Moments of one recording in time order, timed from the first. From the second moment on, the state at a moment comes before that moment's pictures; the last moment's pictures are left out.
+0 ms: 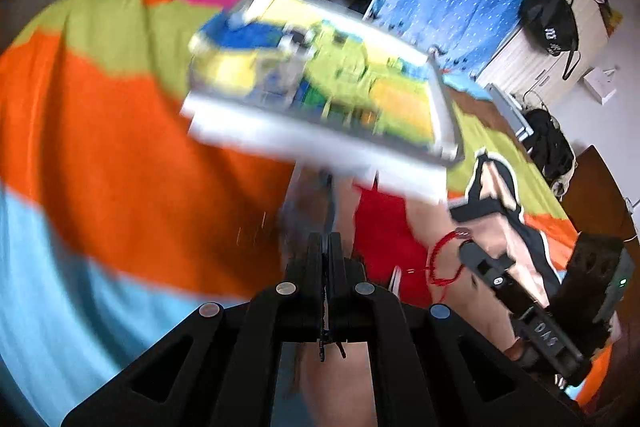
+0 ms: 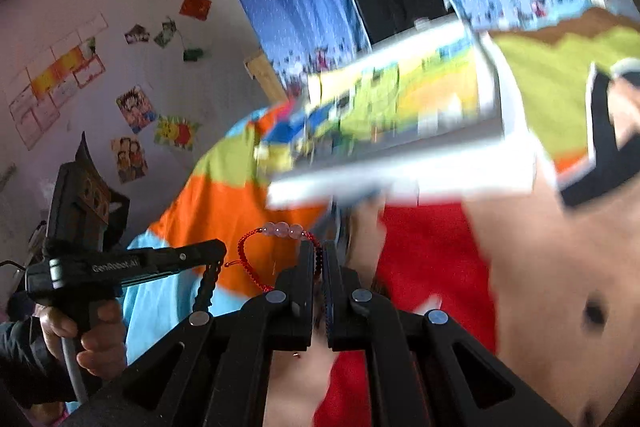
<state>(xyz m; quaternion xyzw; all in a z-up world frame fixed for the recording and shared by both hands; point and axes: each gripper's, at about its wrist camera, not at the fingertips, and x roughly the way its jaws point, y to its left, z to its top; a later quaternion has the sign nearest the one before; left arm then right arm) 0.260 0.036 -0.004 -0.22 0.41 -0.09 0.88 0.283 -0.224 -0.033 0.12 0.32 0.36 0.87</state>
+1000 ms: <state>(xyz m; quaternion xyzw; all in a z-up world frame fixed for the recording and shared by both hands) 0.464 0.017 -0.038 -0.21 0.41 -0.08 0.88 0.451 -0.213 -0.040 0.04 0.36 0.23 0.91</state>
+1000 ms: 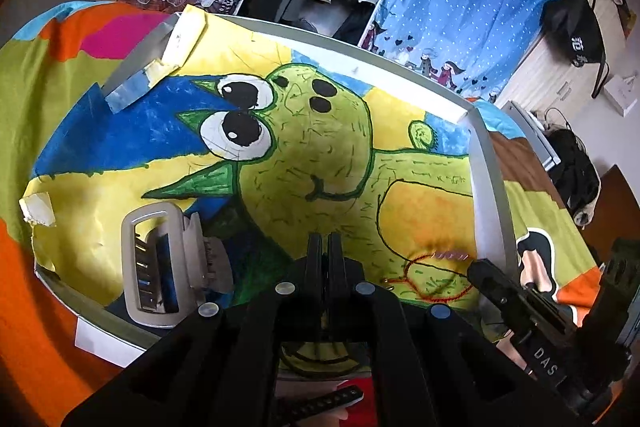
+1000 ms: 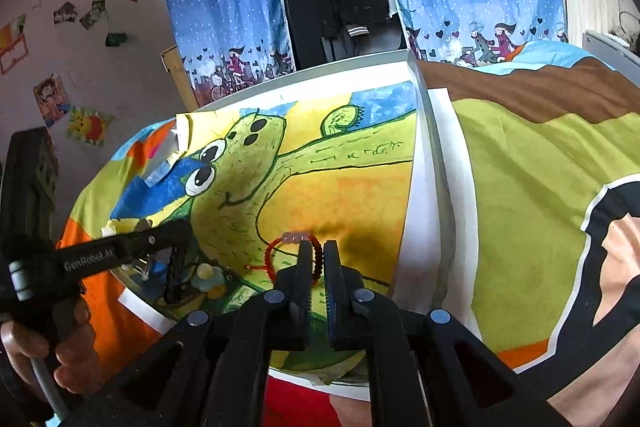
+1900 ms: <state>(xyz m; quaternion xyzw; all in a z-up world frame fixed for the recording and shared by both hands) 0.293 0.008 0.089 -0.12 0.23 -0.03 0.96 0.298 -0.259 0.075 0.02 0.16 0.19 0.97</state>
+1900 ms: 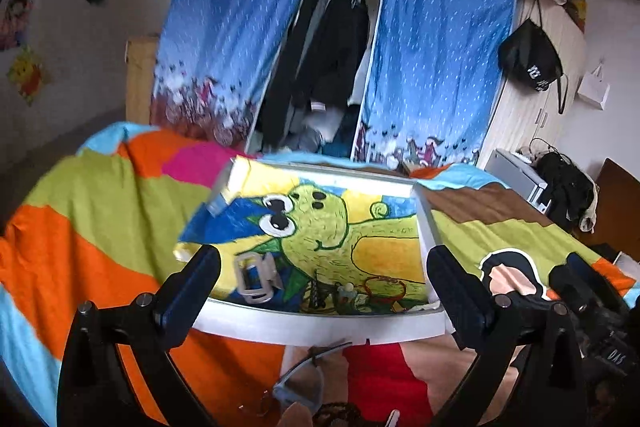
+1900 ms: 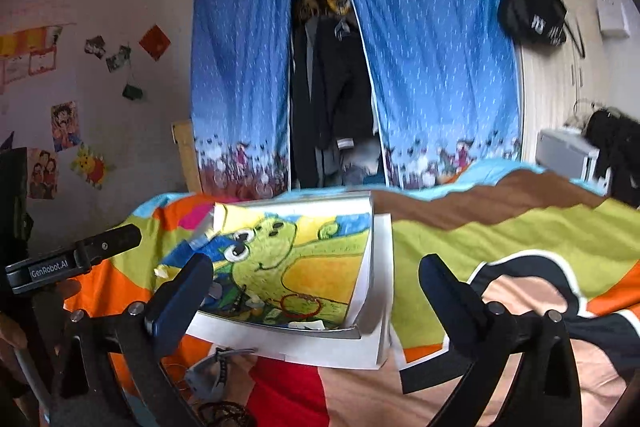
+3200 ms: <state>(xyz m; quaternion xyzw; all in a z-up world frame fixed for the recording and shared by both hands) 0.093 -0.018 0.010 -0.03 0.25 -0.02 0.97 0.118 -0.279 -0.005 0.02 0.19 0.15 0.97</state>
